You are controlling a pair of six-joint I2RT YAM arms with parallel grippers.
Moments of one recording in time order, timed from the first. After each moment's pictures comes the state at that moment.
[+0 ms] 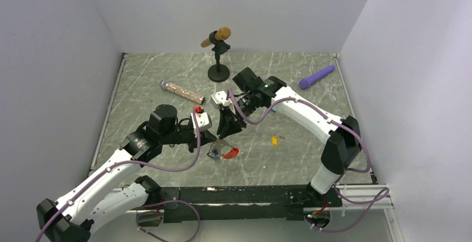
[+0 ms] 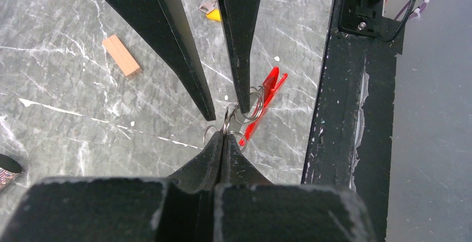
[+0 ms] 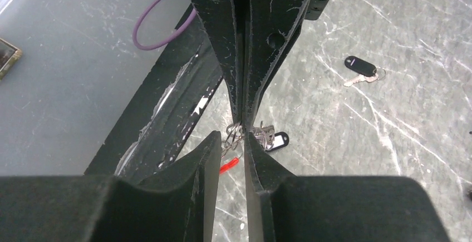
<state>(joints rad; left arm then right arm) -0.65 0.81 0.74 -0.38 0.61 0.25 0.77 1.67 1.52 -0.93 -1.13 -0.93</state>
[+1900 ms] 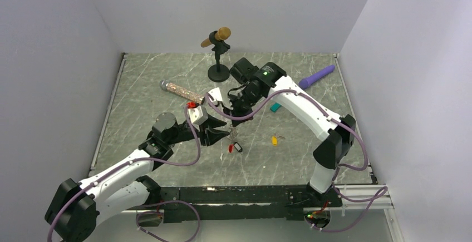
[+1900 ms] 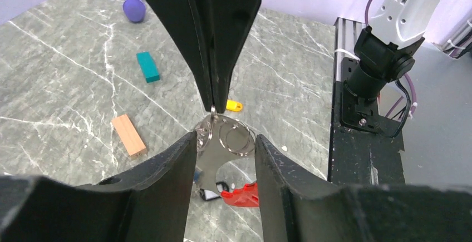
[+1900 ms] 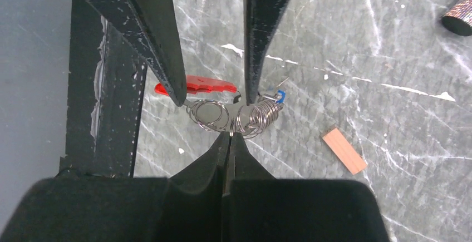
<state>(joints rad) -0.64 0.93 0.44 0.50 0.63 -0.10 0.79 1.77 1.84 -1.32 -0.58 -0.88</state>
